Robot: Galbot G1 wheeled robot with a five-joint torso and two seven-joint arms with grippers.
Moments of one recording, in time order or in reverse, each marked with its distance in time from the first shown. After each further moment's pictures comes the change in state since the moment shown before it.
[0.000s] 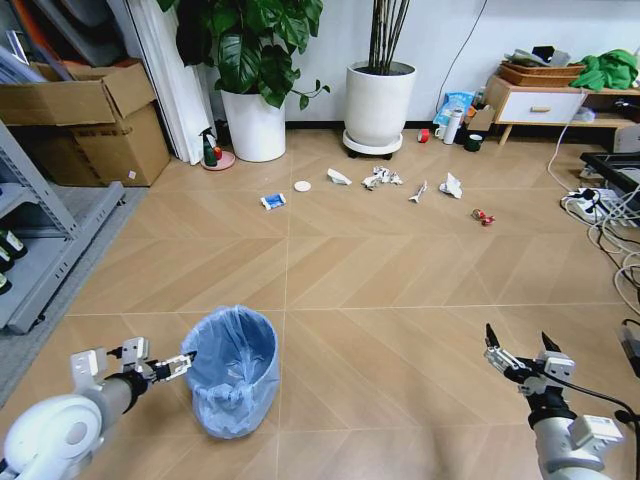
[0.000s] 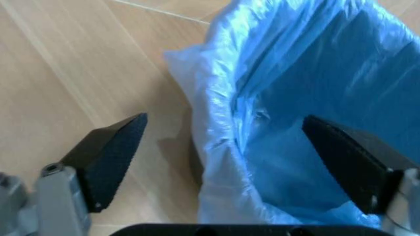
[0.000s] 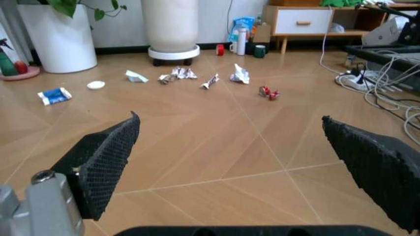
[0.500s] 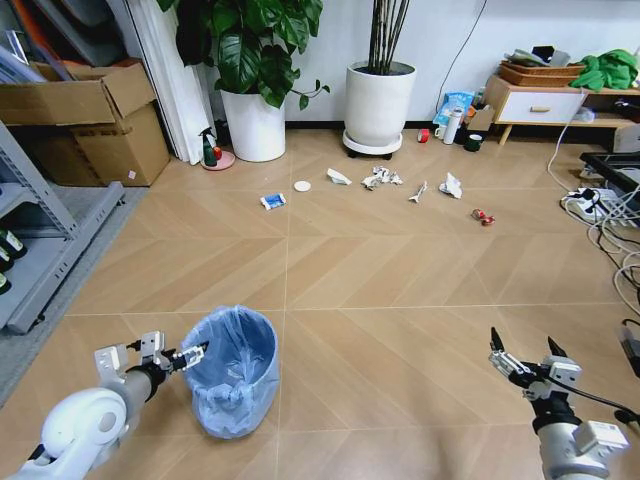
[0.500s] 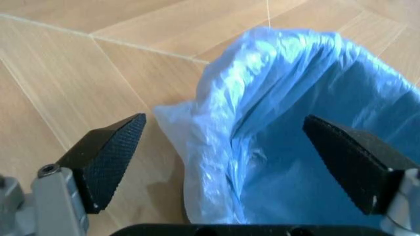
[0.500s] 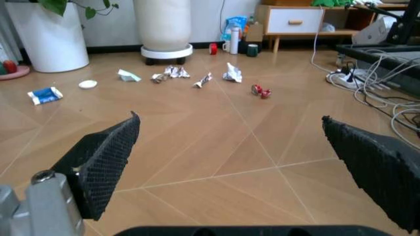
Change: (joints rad) left arm -0.076 -0.040 0.050 0.096 0.107 -0.129 0.101; right arm -0.016 0.021 0.016 0.004 -0.008 0.005 0.001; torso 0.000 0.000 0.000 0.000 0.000
